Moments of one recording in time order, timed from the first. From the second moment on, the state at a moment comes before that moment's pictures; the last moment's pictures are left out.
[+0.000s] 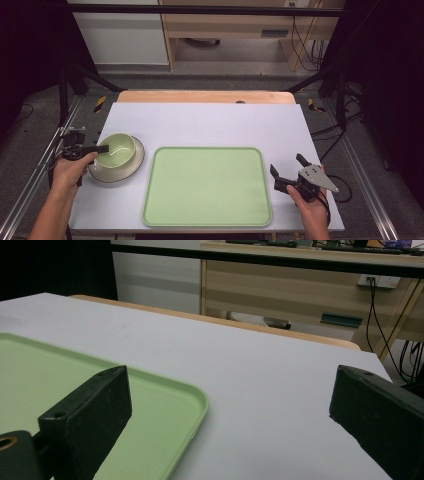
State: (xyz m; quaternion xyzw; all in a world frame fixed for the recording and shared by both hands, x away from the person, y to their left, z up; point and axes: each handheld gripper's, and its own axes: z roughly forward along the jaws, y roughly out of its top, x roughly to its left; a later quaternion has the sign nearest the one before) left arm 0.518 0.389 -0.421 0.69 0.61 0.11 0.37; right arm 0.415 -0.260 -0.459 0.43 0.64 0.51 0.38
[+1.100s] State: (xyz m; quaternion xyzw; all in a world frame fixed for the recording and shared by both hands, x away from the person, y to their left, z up) left arm 0.515 0.314 -0.408 0.72 0.54 0.09 0.42; right arm 0.415 -0.261 -0.459 0.43 0.64 0.52 0.38
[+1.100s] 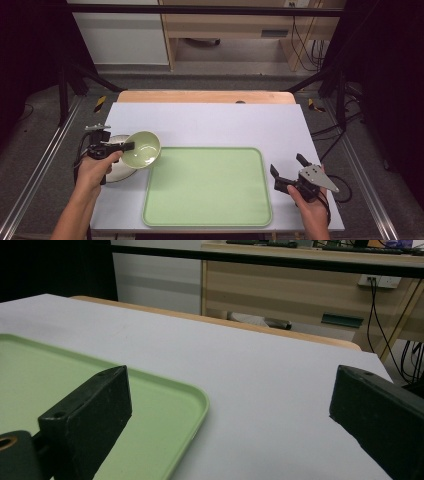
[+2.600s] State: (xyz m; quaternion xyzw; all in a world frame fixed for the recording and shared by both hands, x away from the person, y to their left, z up) left arm 0.507 0.228 -0.411 0.76 0.48 0.06 0.43; right arm 0.414 -0.263 -0.458 0.43 0.63 0.52 0.38
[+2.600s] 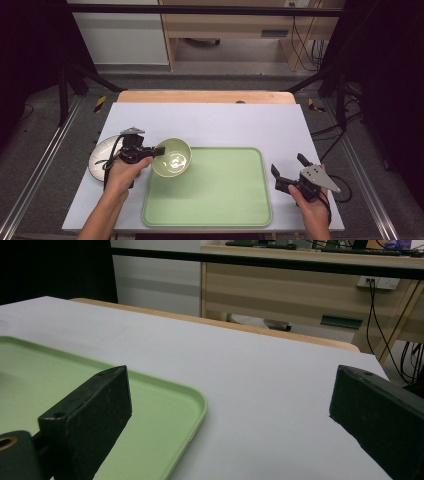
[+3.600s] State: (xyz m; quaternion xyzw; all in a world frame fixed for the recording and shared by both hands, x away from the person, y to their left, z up) left arm 0.501 0.176 -0.425 0.79 0.45 0.04 0.42; right arm 0.414 -0.264 -0.458 0.43 0.63 0.52 0.38
